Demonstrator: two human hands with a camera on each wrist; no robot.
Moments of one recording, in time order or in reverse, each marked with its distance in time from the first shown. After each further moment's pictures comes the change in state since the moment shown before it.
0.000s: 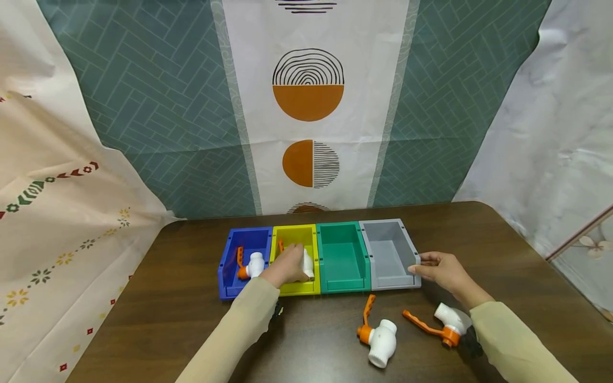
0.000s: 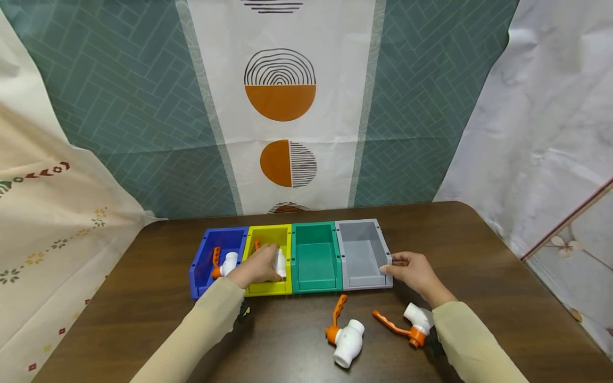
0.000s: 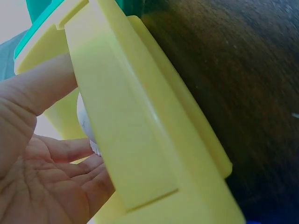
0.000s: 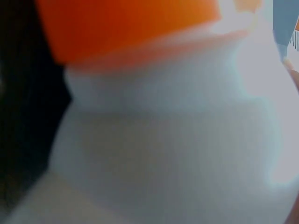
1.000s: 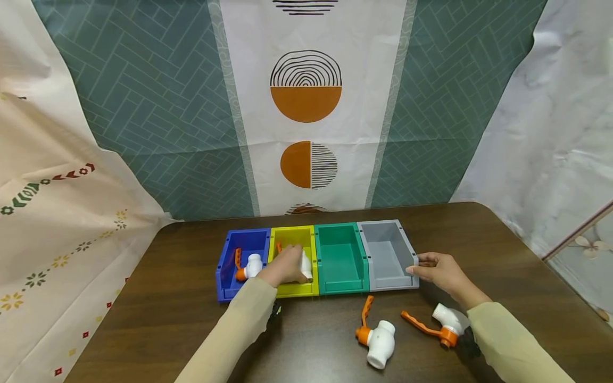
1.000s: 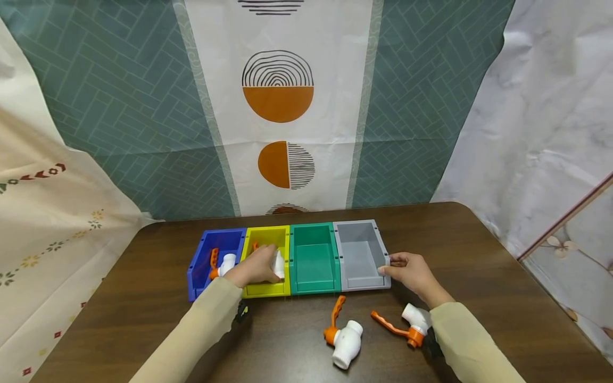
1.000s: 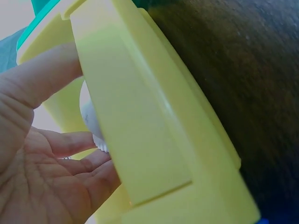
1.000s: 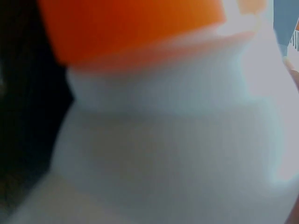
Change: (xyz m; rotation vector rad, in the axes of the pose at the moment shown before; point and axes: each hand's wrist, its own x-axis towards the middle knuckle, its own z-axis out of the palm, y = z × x) left_hand 0.003 -0.001 -0.003 -0.003 -0.025 0.009; right_hand -0.001 -0.001 0.001 -0.018 0.029 -0.013
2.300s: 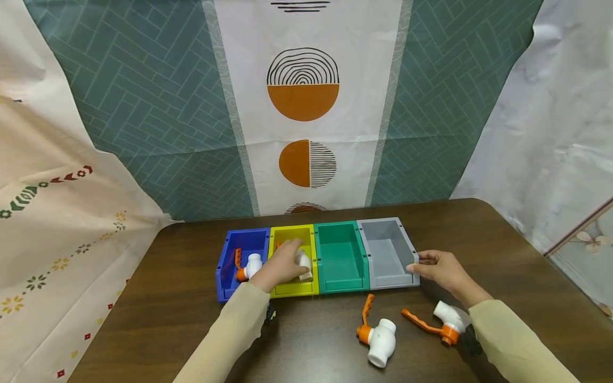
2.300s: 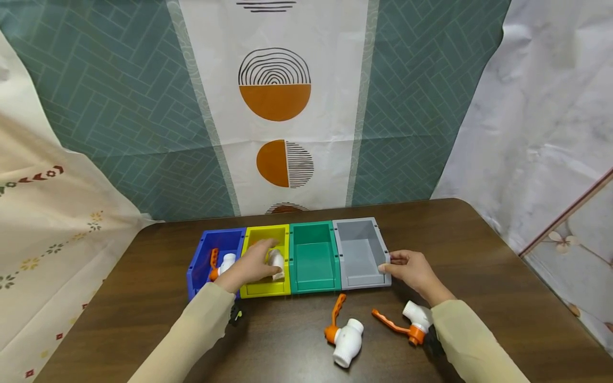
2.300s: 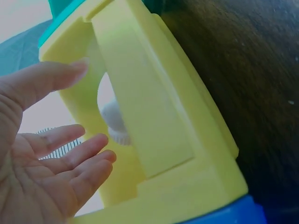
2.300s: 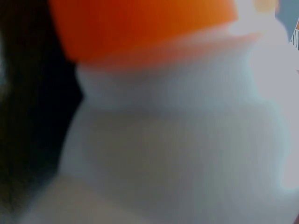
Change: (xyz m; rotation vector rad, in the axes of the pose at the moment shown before) left_hand -0.014 0.003 -0.006 -0.075 0.125 0.094; right_hand 0.001 0.003 -0.001 0.012 -0.014 0.002
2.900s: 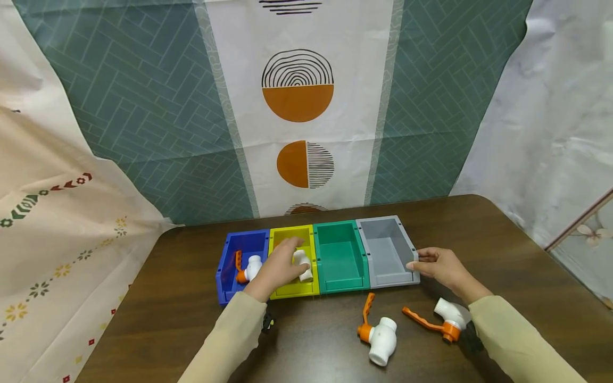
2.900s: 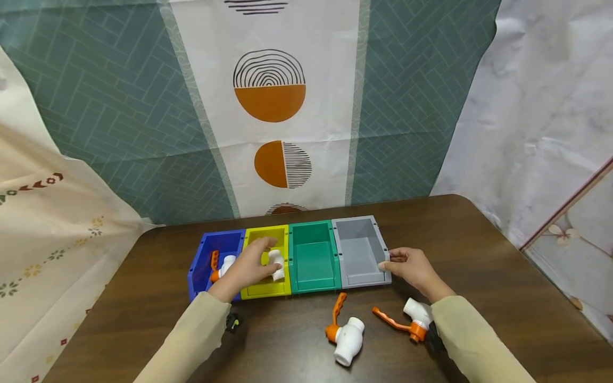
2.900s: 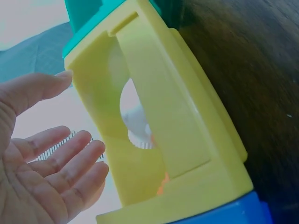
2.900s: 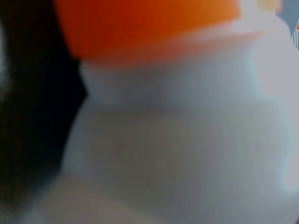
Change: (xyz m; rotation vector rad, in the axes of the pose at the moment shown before) left_hand -0.013 0.010 -0.005 -0.036 0.087 0.030; right_hand 0.001 0.003 -0.002 -0.023 0.006 -0.007
